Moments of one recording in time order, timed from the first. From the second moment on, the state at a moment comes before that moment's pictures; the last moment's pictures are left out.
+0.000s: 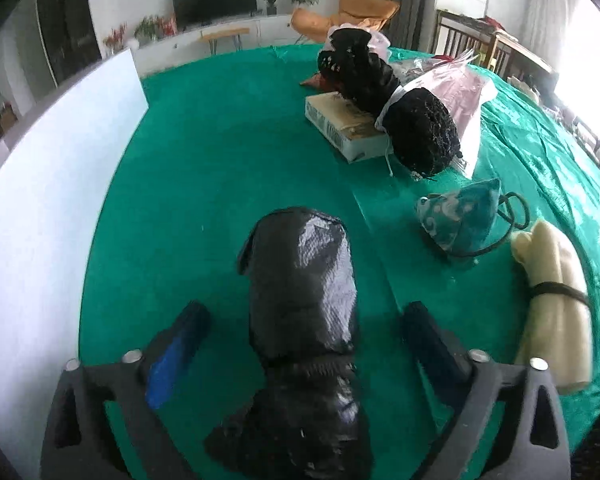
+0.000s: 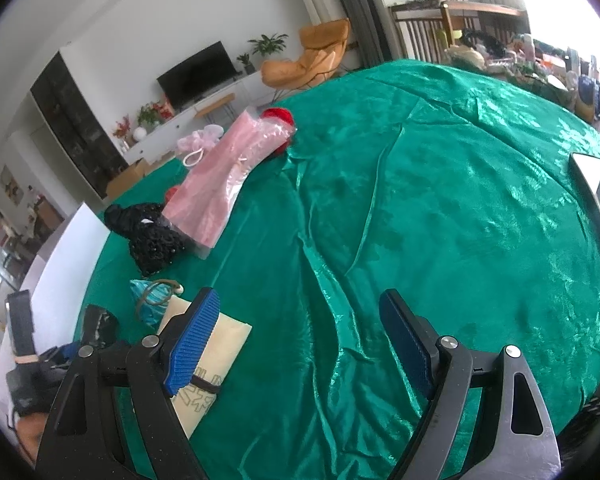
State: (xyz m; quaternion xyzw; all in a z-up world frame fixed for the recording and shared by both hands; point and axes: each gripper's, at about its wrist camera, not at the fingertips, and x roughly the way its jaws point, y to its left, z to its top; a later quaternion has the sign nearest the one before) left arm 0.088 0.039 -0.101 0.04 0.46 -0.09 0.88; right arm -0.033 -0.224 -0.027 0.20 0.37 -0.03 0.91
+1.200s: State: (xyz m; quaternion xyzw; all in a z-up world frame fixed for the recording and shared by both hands) left arm 0.087 0.042 -0.101 0.04 0.46 -0.08 0.88; right arm 0.008 -0.183 -0.025 0.10 0.52 0.05 0.85
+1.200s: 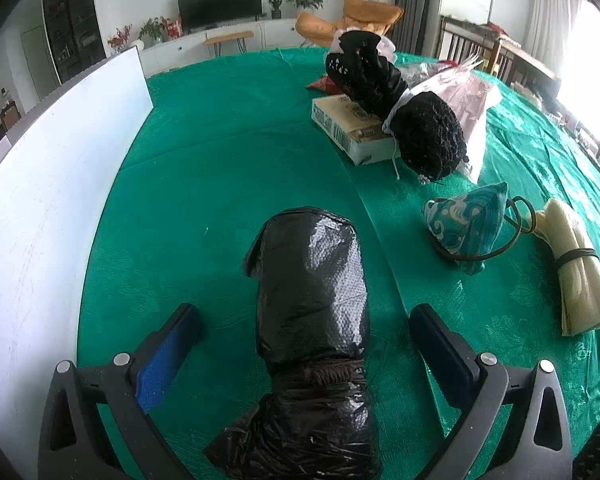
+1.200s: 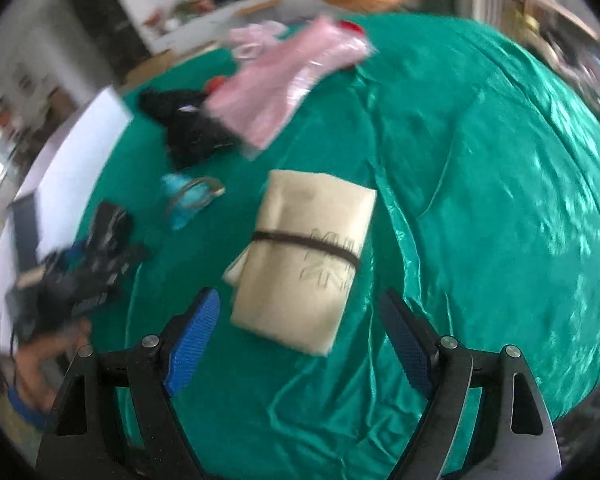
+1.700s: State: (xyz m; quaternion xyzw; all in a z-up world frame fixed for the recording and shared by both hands) left arm 0.046 0.064 -0.048 -0.06 0.46 -0.17 0.87; right arm 0.020 -0.167 0.001 0.06 0.50 0.02 0.86
